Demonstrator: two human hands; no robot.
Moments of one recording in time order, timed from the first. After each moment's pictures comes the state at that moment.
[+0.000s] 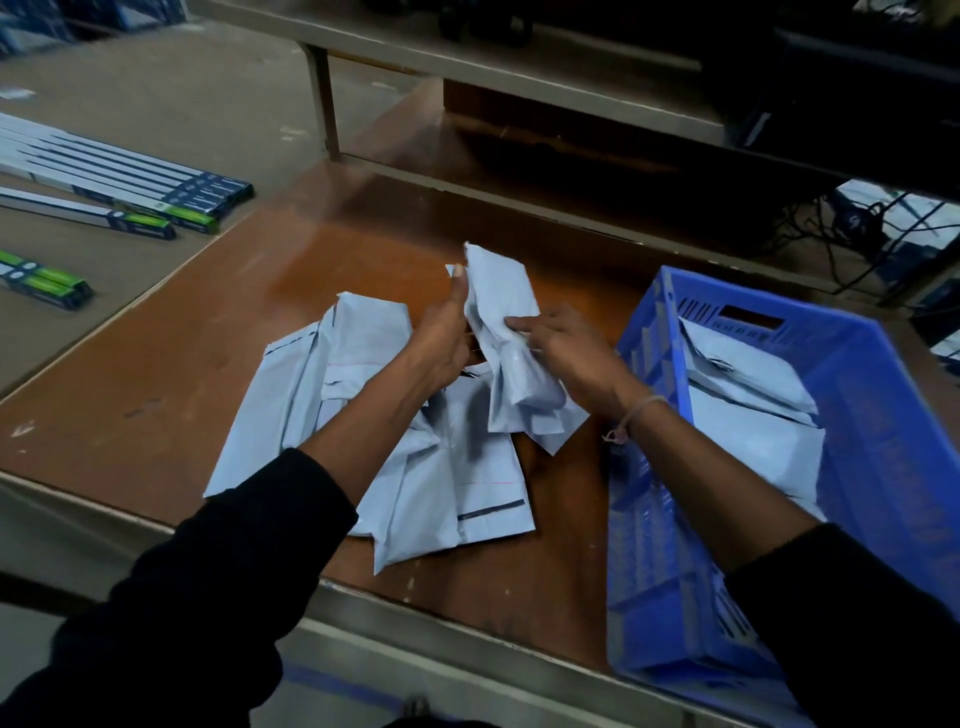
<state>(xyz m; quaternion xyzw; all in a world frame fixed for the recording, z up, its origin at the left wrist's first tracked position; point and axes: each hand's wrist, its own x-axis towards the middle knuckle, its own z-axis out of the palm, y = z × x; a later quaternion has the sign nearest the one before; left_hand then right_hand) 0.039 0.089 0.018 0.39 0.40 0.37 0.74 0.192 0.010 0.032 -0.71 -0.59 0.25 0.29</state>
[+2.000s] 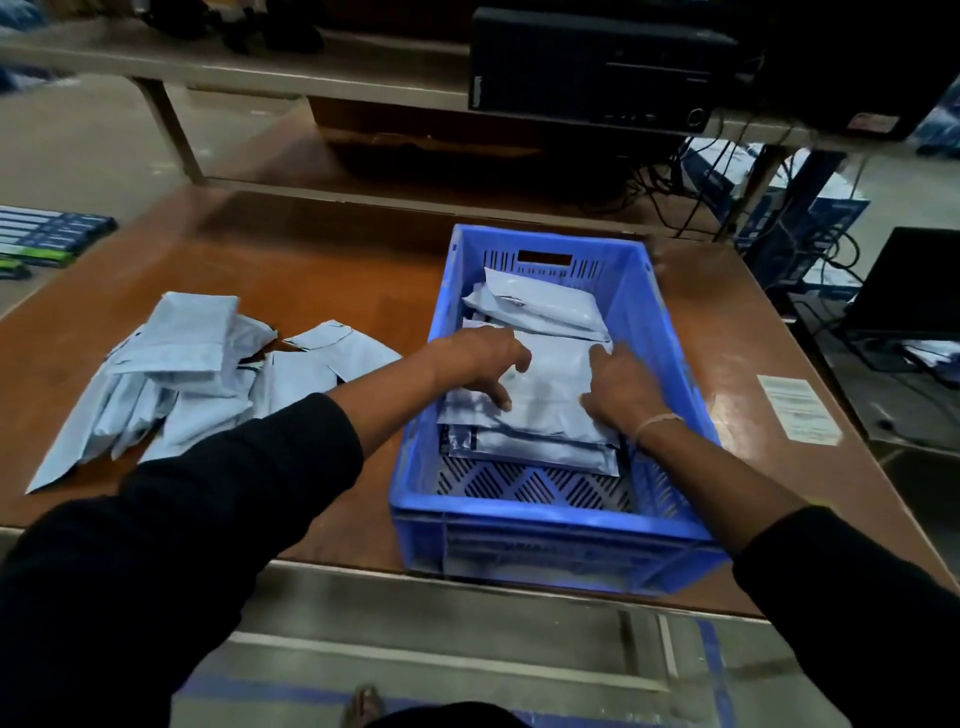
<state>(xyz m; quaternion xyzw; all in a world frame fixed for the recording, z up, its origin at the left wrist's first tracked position) 0.280 -0.088 0.031 0.97 0.19 -0.16 0.02 0.442 -0.231 -0.001 -0.87 -0.49 0.02 -0.01</state>
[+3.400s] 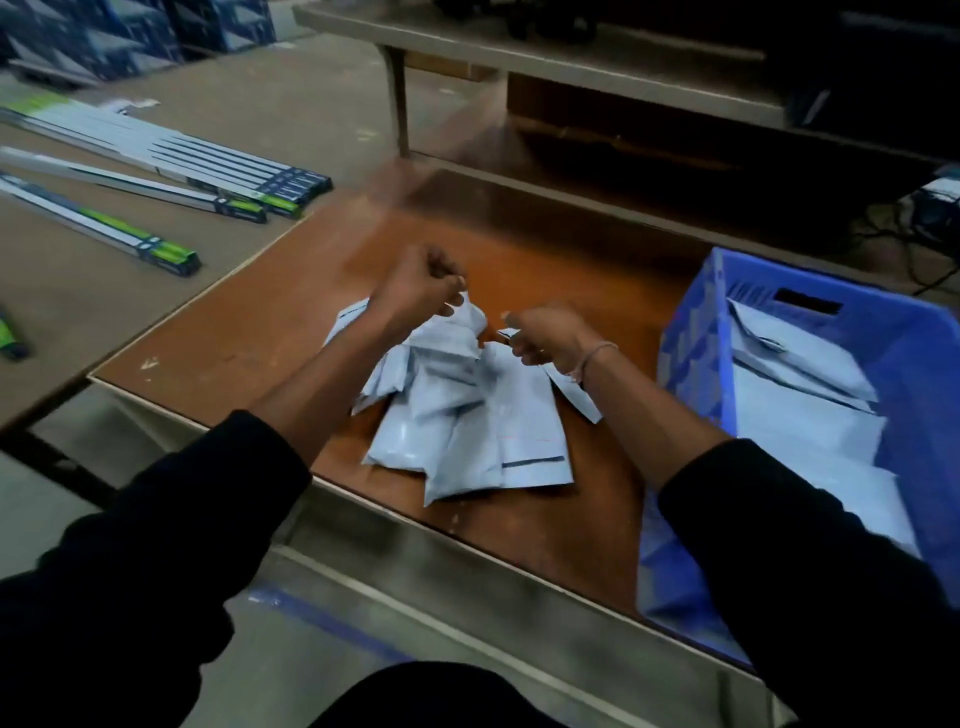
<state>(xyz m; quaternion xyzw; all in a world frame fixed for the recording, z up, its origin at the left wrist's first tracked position) -0.071 0.067 0.045 0.68 0.49 0.36 0.41 0.107 0.005 0.037 -0.70 -0.41 0.47 0.34</state>
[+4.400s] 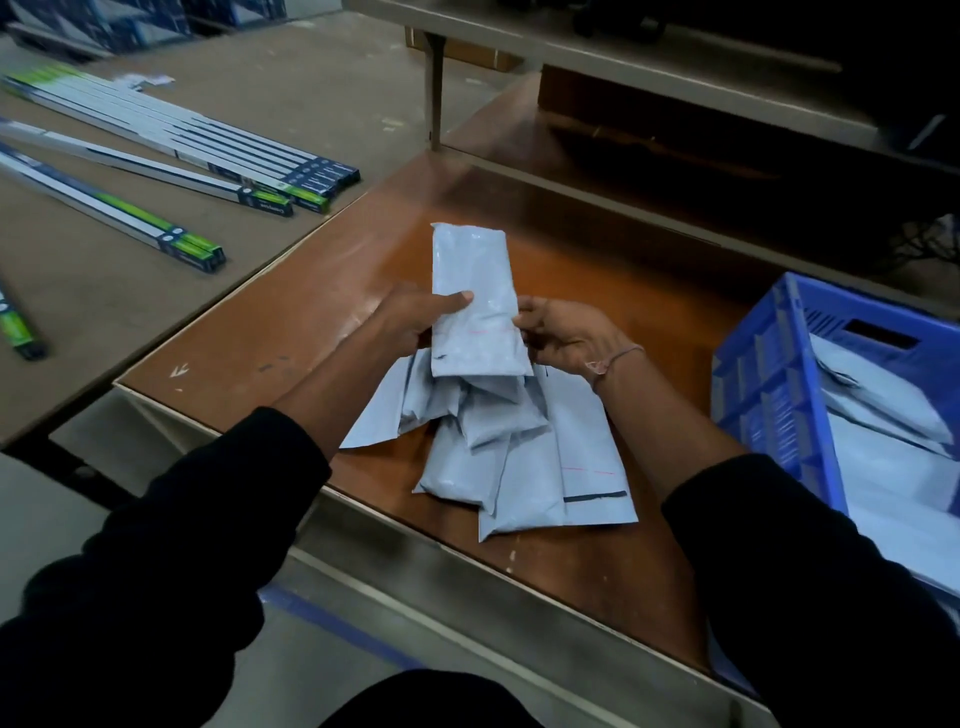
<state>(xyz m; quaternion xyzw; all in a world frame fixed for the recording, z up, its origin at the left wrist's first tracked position) -0.138 0.136 -0.003 0.45 0.51 0.35 0.64 0.053 0.088 0.017 -0.58 -0.30 0.65 0.40</state>
